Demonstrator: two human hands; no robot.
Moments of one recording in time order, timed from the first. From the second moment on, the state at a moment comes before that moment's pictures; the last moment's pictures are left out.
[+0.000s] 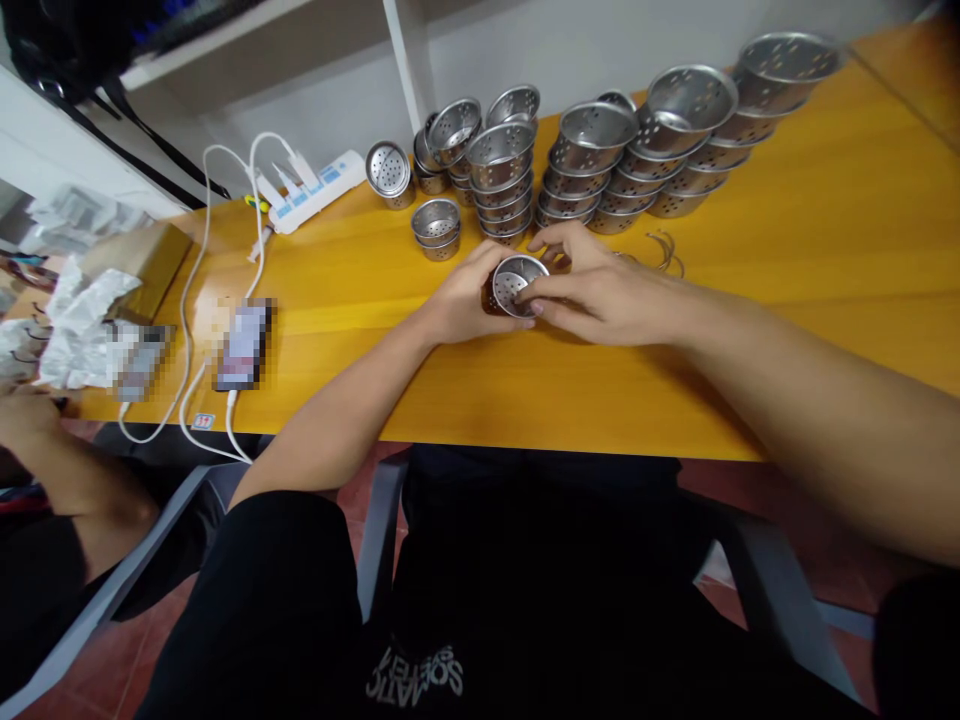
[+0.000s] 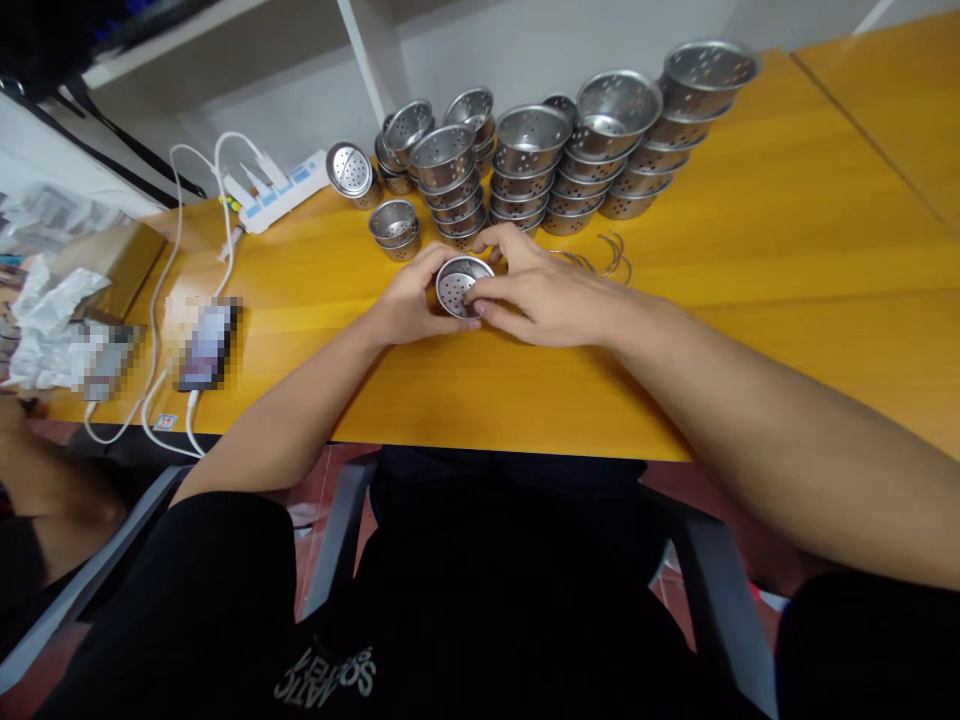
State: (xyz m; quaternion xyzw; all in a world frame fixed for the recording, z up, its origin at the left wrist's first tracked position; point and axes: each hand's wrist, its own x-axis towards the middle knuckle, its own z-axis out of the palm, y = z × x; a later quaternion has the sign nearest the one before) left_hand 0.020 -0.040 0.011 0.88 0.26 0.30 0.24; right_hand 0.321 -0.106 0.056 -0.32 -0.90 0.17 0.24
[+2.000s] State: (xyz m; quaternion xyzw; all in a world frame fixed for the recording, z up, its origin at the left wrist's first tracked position) left_hand -0.087 0.076 -0.004 0.67 0.46 0.55 0.17; right_hand 0.388 -0.060 0.037 -0.38 -0.88 0.20 0.19
